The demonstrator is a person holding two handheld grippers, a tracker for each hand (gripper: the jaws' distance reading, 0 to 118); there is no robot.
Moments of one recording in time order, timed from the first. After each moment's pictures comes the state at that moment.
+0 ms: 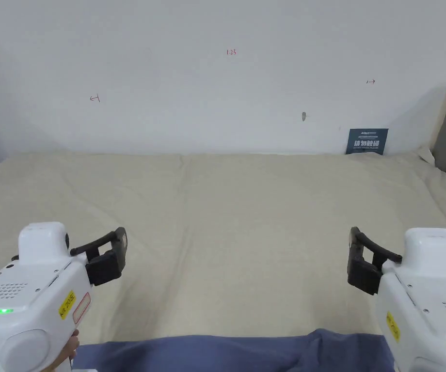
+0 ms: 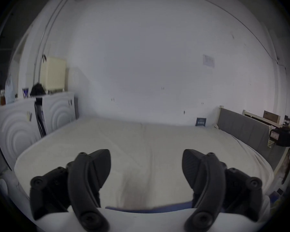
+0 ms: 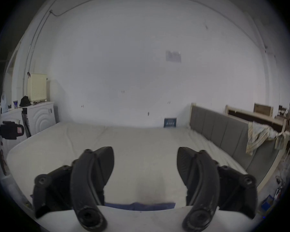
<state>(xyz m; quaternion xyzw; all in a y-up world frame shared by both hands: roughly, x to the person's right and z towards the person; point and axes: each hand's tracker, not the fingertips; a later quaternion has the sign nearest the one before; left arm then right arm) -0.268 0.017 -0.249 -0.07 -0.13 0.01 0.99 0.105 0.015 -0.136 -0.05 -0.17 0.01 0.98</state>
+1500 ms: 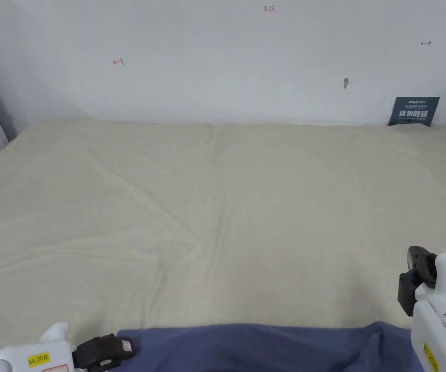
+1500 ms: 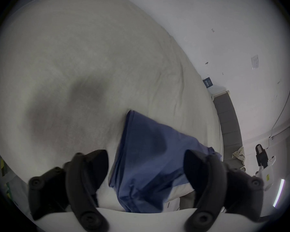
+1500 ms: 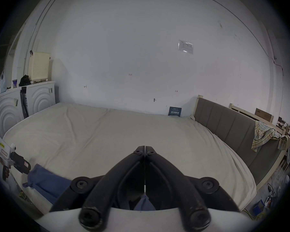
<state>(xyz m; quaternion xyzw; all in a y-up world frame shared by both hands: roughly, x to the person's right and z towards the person) -0.445 -0.205 -0.361 -0.52 -0.20 0.29 0.78 0.061 -0.044 -0.187 -0.14 -0.16 0.03 0.98</state>
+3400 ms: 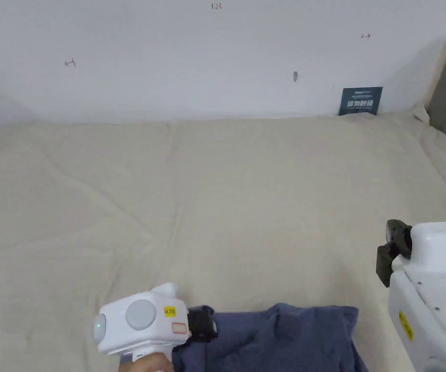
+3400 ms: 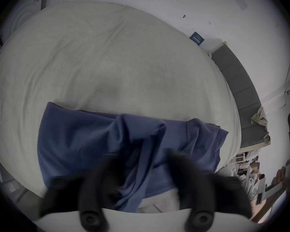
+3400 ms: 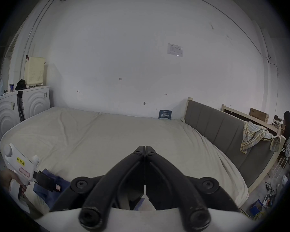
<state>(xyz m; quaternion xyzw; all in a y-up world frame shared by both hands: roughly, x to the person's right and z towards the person) -0.174 -0.167 -0.340 -0.56 -0.24 0.12 0.78 0.116 -0.024 -0.138 -0.12 -0.18 0.03 0.98</state>
